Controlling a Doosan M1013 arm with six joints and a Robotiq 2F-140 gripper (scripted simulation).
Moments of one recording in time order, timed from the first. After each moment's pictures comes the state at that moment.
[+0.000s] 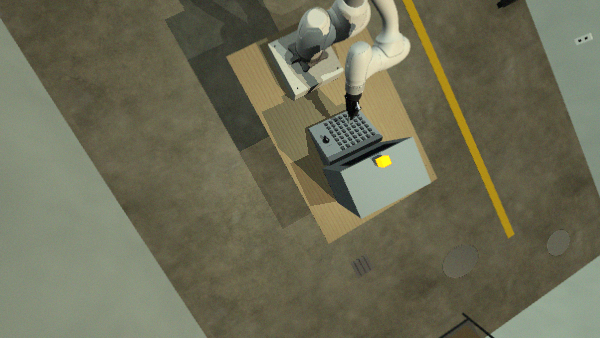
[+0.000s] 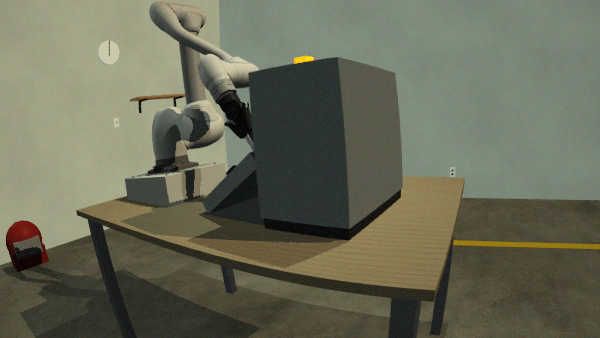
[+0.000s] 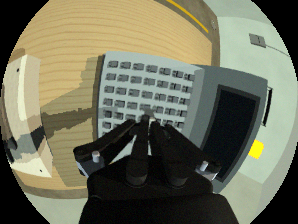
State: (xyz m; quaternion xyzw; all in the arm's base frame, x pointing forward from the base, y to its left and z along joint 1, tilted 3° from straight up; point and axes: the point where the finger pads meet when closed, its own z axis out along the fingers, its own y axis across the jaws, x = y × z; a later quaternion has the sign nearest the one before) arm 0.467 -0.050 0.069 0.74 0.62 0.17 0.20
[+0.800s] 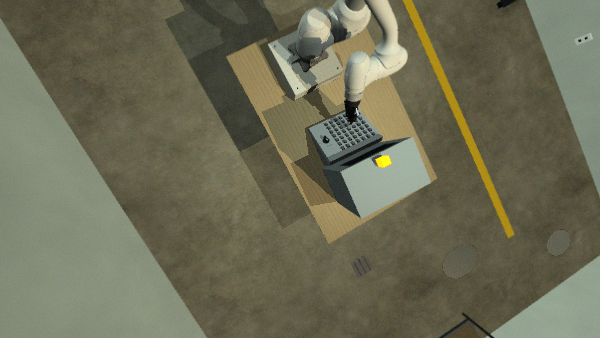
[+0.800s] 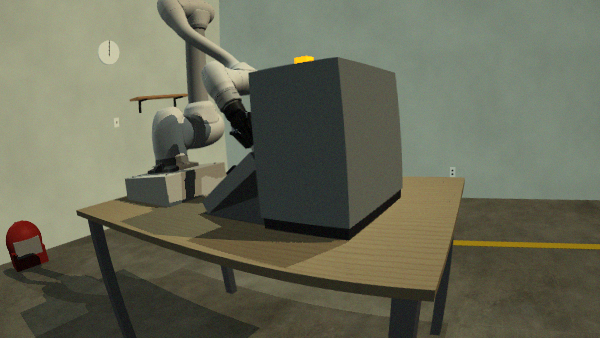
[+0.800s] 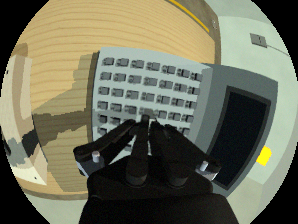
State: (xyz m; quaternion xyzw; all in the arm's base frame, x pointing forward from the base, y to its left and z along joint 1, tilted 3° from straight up) arm 0.487 -0.053 0.033 0.74 0.62 0.17 0.20
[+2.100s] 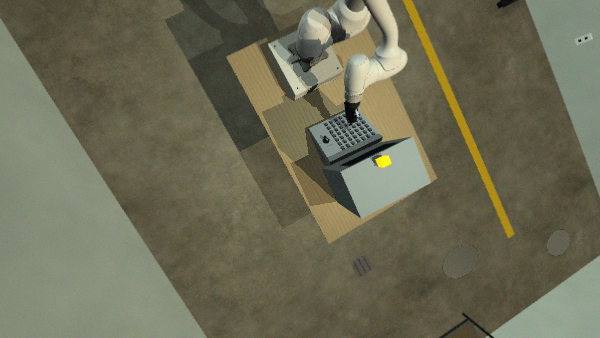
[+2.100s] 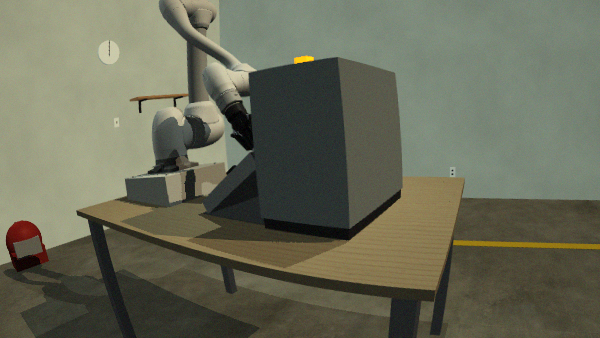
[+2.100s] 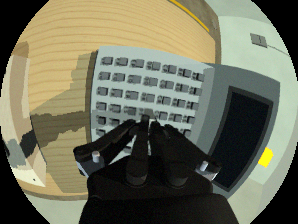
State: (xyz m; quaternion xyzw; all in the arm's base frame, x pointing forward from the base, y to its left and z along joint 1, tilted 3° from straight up) arm 0.491 -0.054 0.025 0.74 0.62 0.17 0.20
